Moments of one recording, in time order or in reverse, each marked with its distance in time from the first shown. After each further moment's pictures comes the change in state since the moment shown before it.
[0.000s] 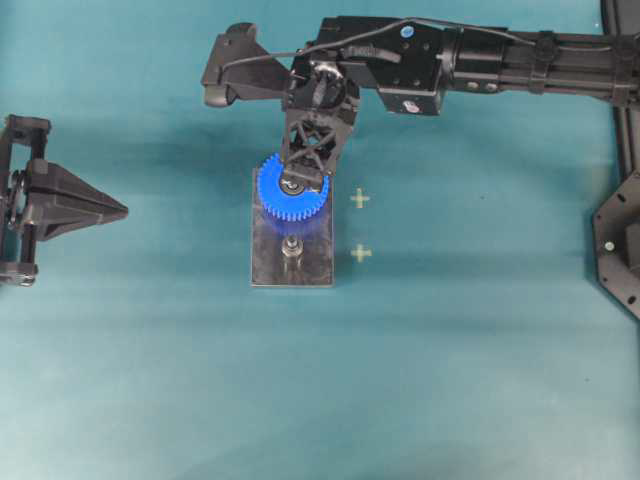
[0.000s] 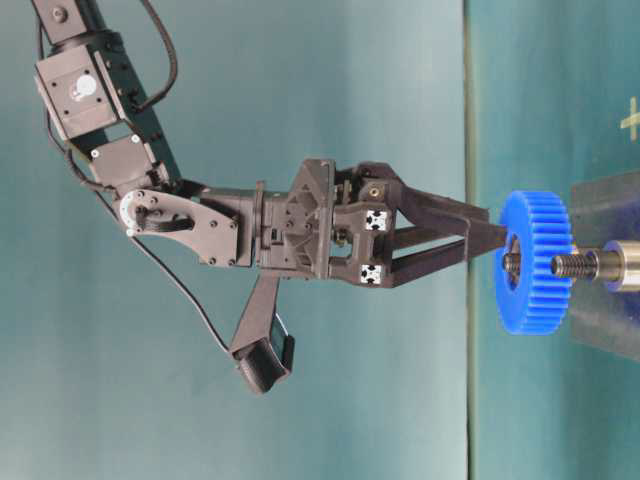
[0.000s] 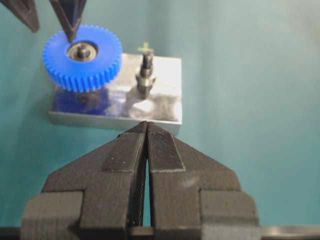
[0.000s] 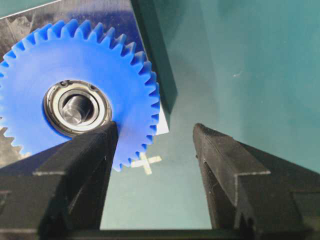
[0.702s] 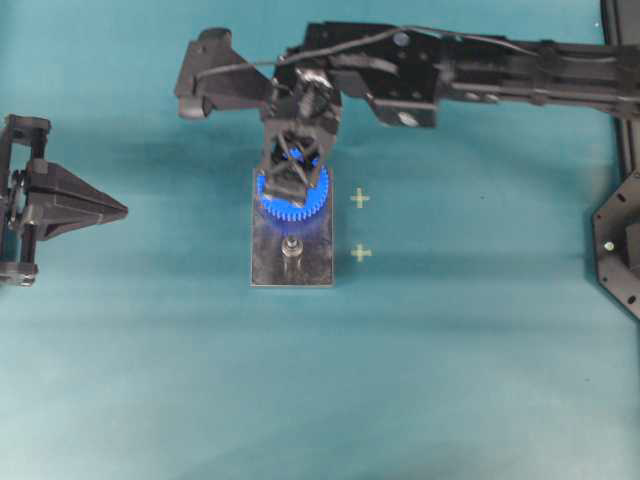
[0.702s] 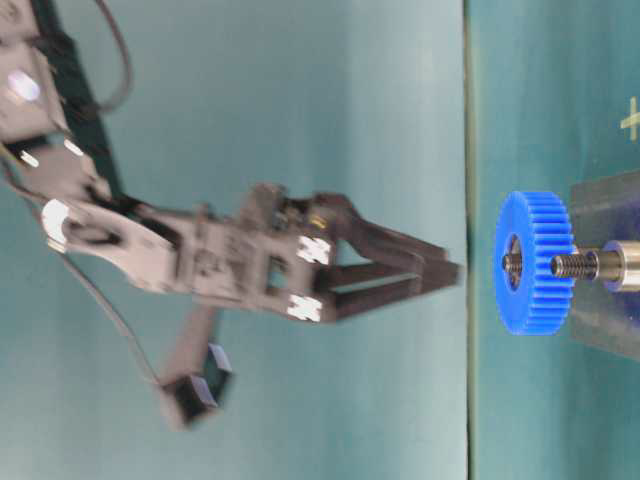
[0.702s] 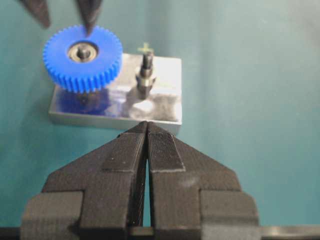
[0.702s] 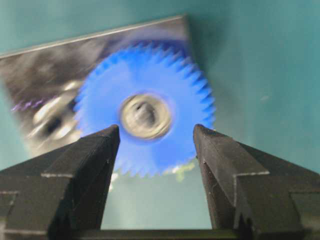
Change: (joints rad) left arm -0.002 0.000 -0.002 0.000 0.000 -0.002; right arm 0.083 -0.080 -0.044 0.011 0.002 0.006
